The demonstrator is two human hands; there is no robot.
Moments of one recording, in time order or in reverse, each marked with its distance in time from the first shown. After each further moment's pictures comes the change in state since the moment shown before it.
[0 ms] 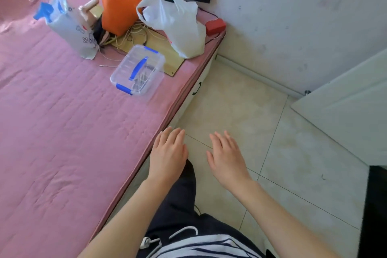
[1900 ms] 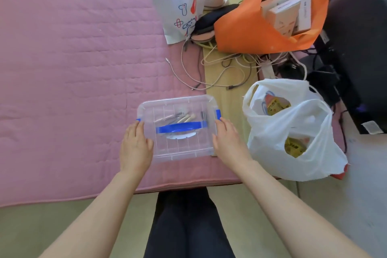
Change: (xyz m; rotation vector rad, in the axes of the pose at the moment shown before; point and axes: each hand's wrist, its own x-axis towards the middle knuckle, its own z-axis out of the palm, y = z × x) left_hand 0.328 -0.275 0.159 -0.292 0.128 -1.359; right_hand 0.659 -0.104 0.018 -0.332 -0.455 -0.732
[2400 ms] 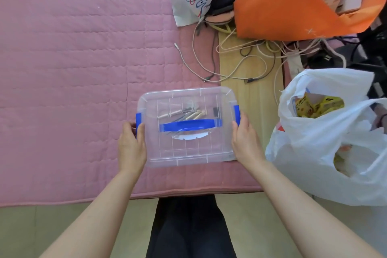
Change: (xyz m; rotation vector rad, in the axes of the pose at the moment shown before) left_hand 0.034 -0.040 0.054 -0.450 0.129 -0.339; right_hand 0.059 0.032 0.071 0.342 0.132 0.219
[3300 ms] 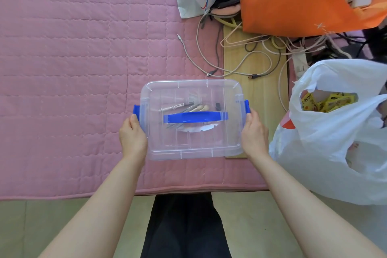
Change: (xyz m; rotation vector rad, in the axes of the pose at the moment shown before) left_hand 0.009 0.000 0.015 -0.283 0.074 -0.248; right_hand 0.009 0.010 0.010 0.117 0.162 0.113
